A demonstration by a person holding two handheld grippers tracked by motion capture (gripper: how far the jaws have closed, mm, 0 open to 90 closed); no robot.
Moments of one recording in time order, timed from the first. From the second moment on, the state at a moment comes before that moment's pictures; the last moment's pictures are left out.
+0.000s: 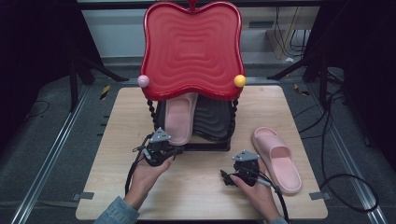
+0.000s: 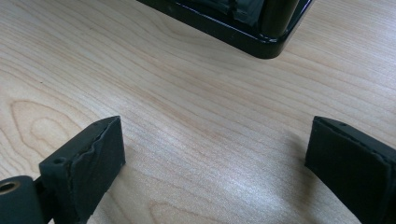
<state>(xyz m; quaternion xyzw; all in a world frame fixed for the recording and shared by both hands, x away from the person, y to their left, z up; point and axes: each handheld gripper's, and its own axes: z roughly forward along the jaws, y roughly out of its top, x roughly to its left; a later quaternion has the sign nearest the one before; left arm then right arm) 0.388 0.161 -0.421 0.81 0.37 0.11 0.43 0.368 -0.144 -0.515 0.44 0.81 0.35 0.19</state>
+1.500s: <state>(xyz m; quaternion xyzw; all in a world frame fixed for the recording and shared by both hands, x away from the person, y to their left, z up) 0.401 0.165 -0.406 0.80 0.39 0.12 0.45 0.367 -0.145 -0.515 0.44 0.81 0.35 0.20</state>
